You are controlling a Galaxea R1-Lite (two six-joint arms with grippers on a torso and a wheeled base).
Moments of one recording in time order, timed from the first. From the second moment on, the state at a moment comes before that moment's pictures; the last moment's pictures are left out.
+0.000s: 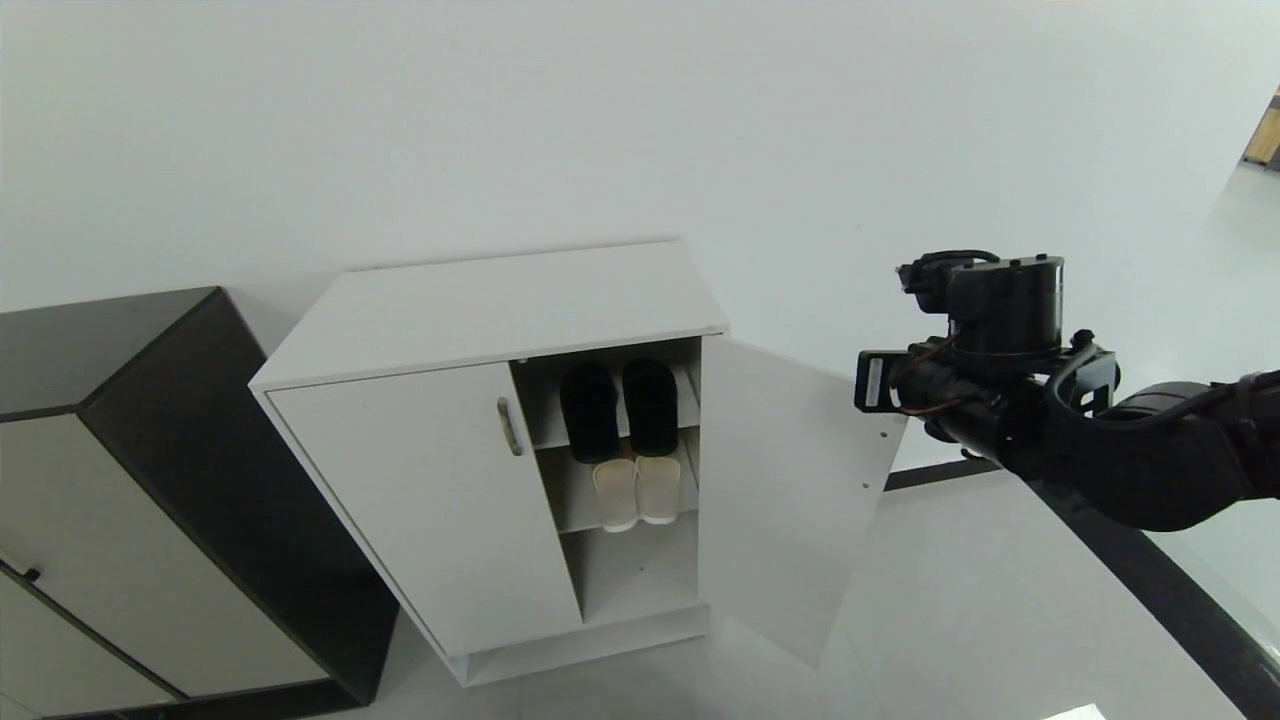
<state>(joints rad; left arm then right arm) 0.00 0.00 0.00 0.00 -0.03 -0.01 0.52 1.84 -1.11 -0.48 -0.42 0.17</state>
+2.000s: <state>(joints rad) 0.00 0.00 0.00 0.00 -0.03 -0.01 0.67 1.93 -1.02 -0.60 -0.41 0.17</state>
